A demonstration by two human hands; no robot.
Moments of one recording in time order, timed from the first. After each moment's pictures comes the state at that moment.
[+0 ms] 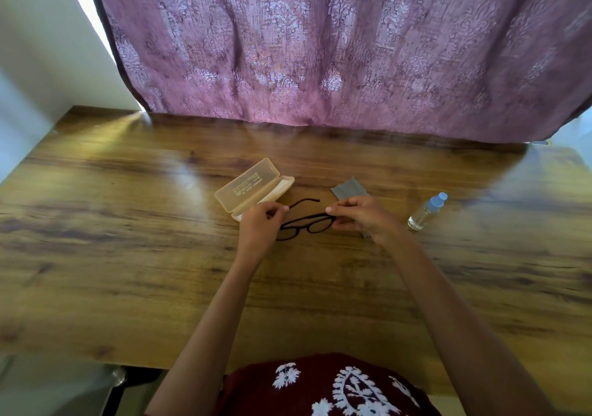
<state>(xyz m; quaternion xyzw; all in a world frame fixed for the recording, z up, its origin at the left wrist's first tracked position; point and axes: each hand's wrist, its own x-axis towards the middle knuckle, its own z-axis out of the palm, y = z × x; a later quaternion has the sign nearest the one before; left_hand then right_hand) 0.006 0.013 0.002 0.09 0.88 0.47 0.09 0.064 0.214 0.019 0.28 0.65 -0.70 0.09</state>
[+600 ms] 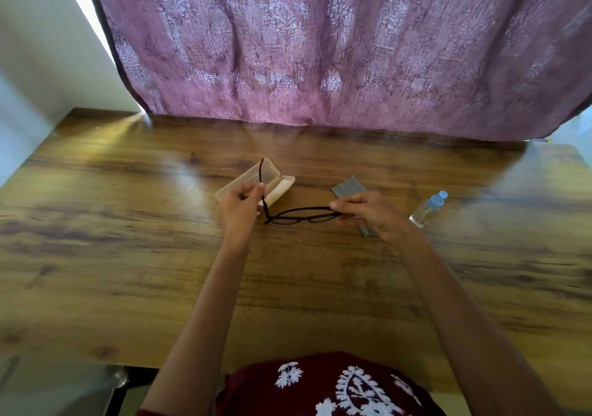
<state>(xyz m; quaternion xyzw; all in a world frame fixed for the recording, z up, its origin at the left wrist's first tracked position) -0.016 0.002 0.018 -0.07 0.78 0.62 0.06 0.068 0.223 0.026 0.23 0.67 -0.70 0.10</state>
